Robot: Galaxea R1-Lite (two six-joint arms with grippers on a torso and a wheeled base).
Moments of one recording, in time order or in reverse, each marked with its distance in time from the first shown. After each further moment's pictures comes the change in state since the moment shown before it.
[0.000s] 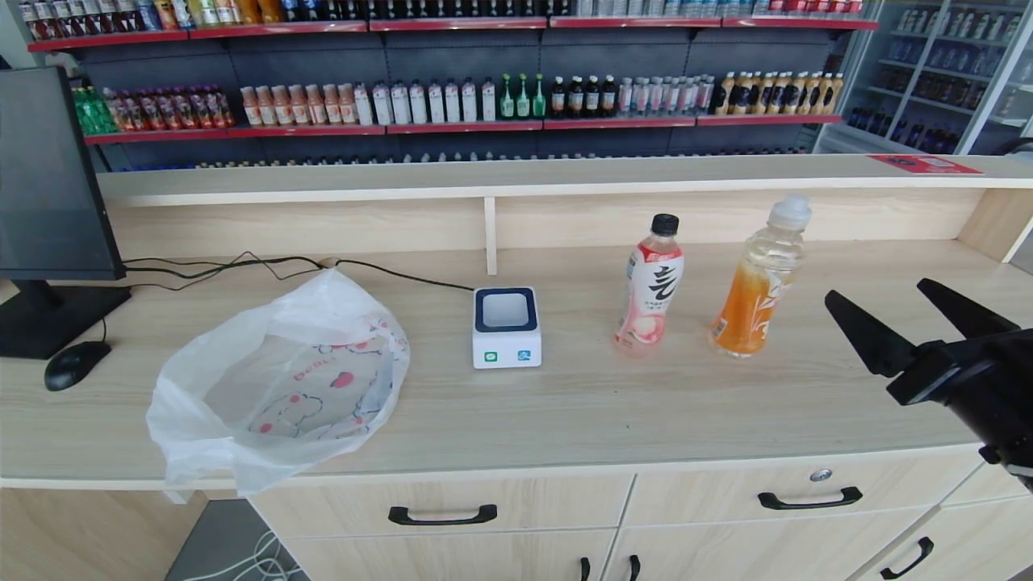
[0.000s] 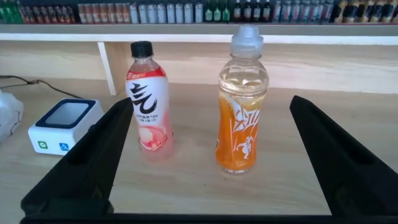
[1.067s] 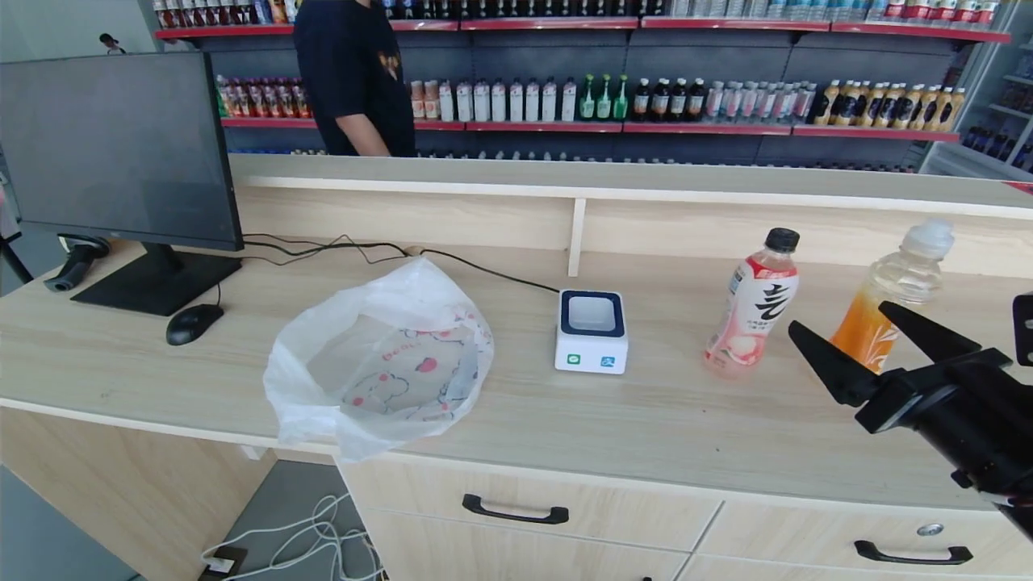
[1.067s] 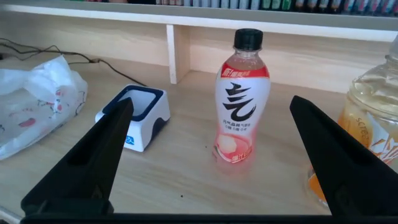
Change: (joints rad) left arm -0.001 0.000 0.000 0.000 0.000 0.000; right arm 0.078 0.026 0.038 -0.001 -0.040 -0.027
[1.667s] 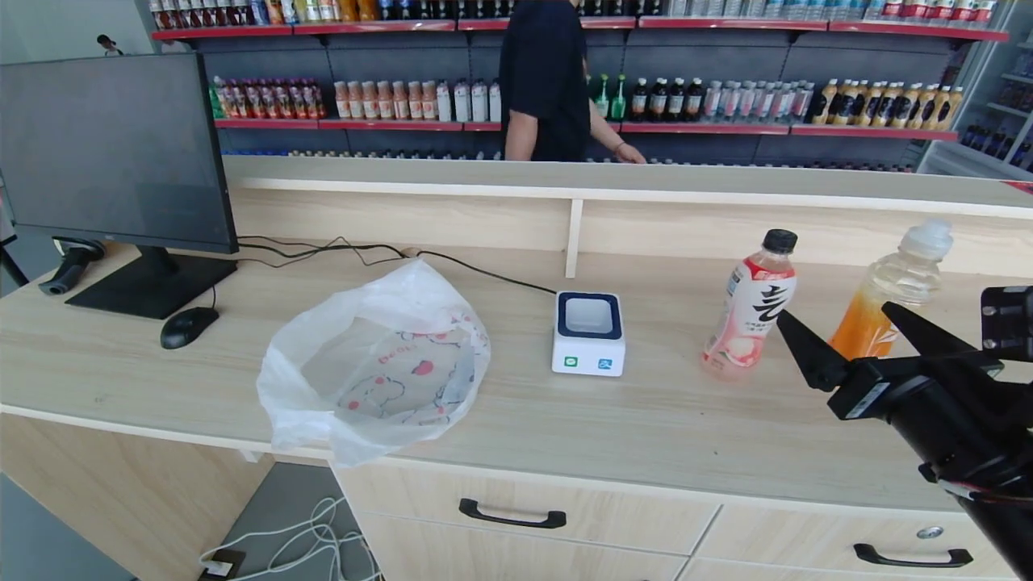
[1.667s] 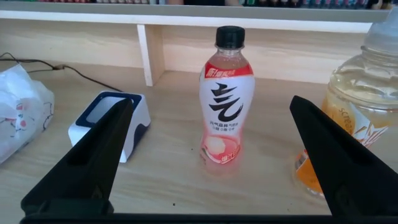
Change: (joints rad) left arm 0.001 0.000 0.000 -0.001 0.000 0.000; right arm 0.158 0.035 -0.041 0.000 -0.299 -0.038
